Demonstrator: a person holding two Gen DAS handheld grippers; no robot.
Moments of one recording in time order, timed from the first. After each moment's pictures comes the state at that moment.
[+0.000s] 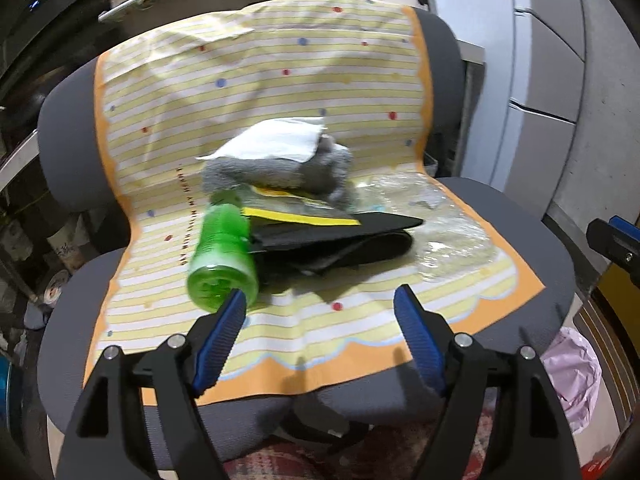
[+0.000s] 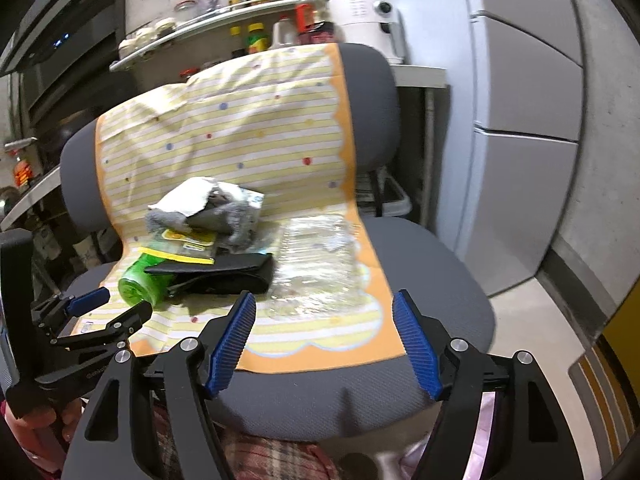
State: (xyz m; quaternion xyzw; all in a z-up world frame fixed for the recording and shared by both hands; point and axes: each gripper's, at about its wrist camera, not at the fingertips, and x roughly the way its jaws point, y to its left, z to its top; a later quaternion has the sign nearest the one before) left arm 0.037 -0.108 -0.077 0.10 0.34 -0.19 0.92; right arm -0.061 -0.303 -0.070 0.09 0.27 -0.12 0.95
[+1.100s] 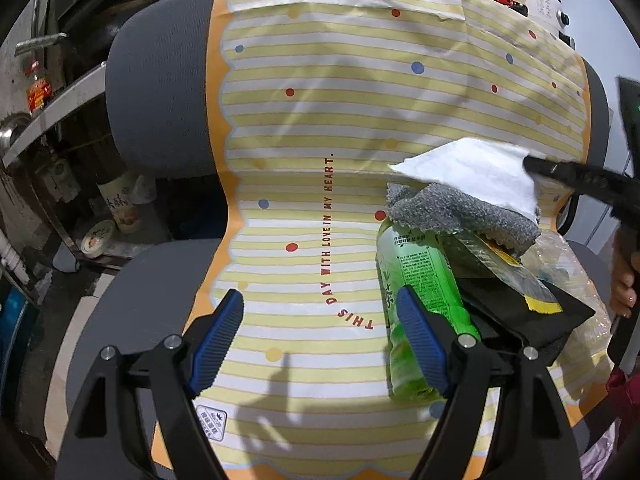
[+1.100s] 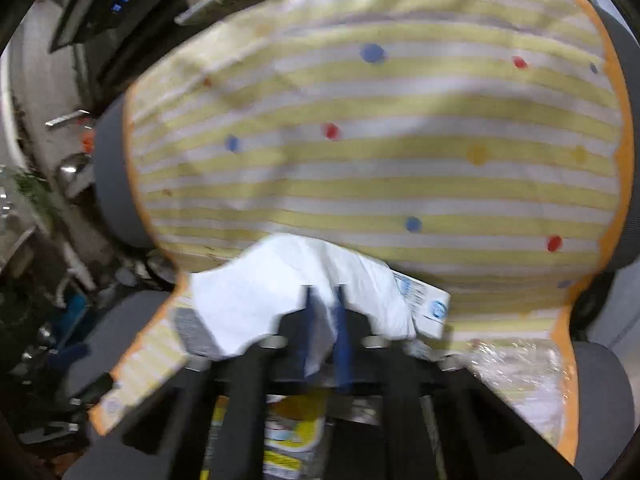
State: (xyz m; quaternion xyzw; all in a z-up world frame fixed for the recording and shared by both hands) left arm 0.165 0.009 -0.083 0.03 0.37 -0.06 0.93; right arm 0.222 -0.256 -0.055 0.07 0.28 0.12 0.95
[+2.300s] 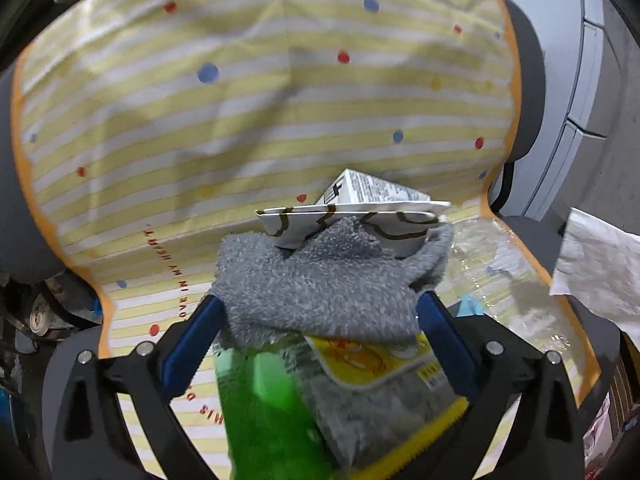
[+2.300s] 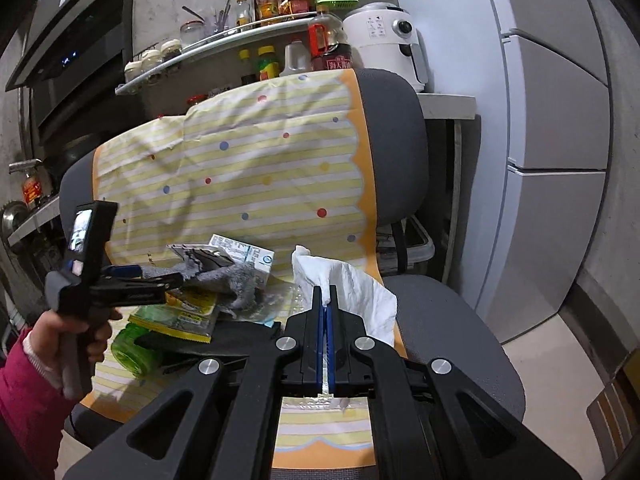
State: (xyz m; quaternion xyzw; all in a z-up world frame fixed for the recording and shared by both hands) left arm 0.233 -0.129 -0.083 0.11 0.39 -0.21 0.89; right arm 0.002 -0.339 -0.050 0.09 0.22 -0.10 0.97
